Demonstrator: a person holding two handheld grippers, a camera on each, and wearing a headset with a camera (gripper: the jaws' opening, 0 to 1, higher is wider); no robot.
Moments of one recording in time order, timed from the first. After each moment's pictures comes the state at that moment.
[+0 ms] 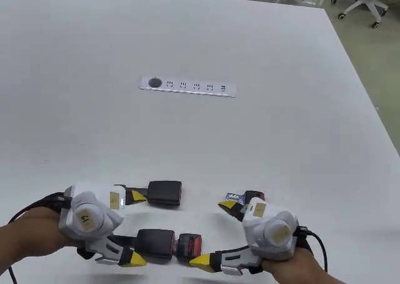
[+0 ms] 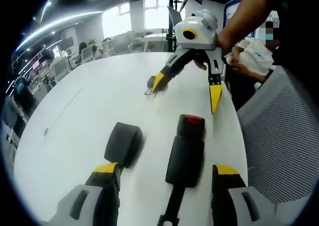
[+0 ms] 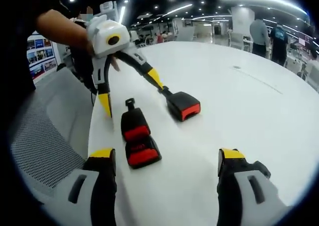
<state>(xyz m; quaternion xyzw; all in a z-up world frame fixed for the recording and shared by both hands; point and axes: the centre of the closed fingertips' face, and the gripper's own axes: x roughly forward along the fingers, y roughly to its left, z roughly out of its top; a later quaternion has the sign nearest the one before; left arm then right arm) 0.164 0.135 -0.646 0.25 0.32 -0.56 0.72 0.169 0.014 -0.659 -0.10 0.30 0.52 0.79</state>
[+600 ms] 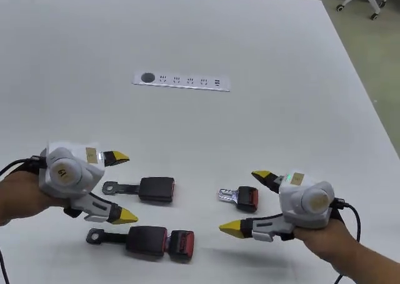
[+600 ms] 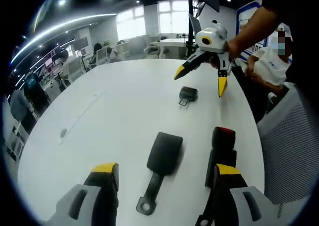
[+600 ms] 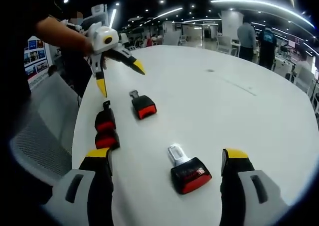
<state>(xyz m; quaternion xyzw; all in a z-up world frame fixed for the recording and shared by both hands) 0.228 0.145 -0.624 0.24 0.31 -0.53 0.76 0.225 -0.050 -0.639 -0.11 0.29 0.49 0.82</state>
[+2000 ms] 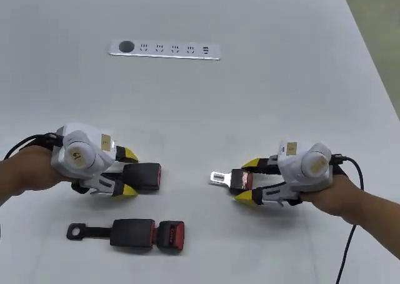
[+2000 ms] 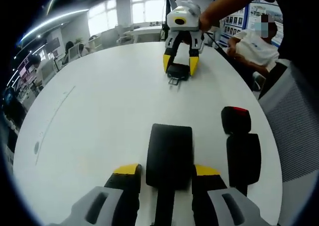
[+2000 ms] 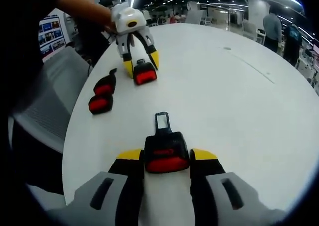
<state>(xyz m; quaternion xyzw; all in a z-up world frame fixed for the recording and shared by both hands) 0.243 0.119 -0.682 0.29 0.33 -0.60 0.67 0.238 -0.081 -0.692 -0.19 0.36 0.56 0.73</state>
